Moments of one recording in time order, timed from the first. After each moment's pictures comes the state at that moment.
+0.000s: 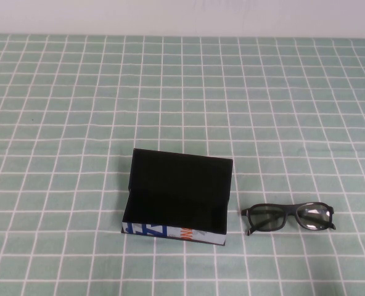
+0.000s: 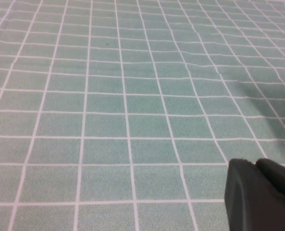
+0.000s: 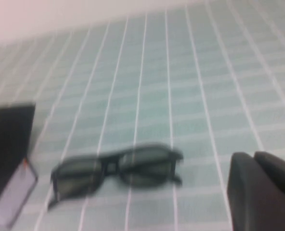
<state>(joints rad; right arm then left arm) 0.01 -0.01 0.03 0.48 0.32 -0.23 -0.16 -0.01 0.02 -0.06 0.37 -0.06</state>
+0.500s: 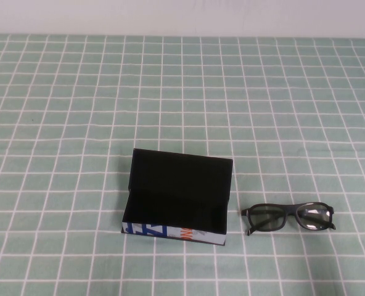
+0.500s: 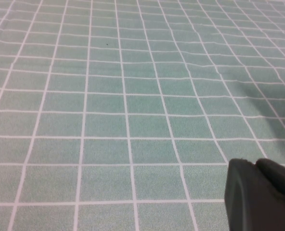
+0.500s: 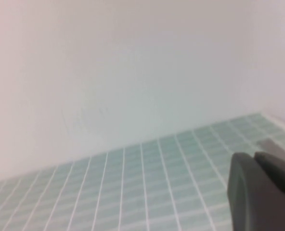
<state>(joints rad) 0.01 -0.01 0.03 0.54 -0.07 -0.25 -0.16 -0.01 0.02 -0.06 0.37 -0.06</state>
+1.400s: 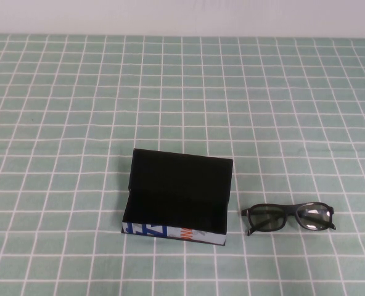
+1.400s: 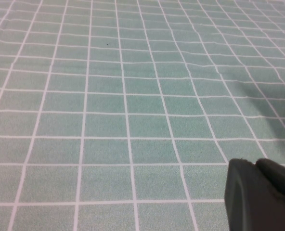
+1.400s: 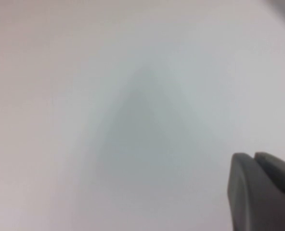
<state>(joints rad) 0.01 -0.01 -0.15 0.39 -0.53 -0.25 -0.16 -0.01 0.02 -0.06 0.37 -0.06</state>
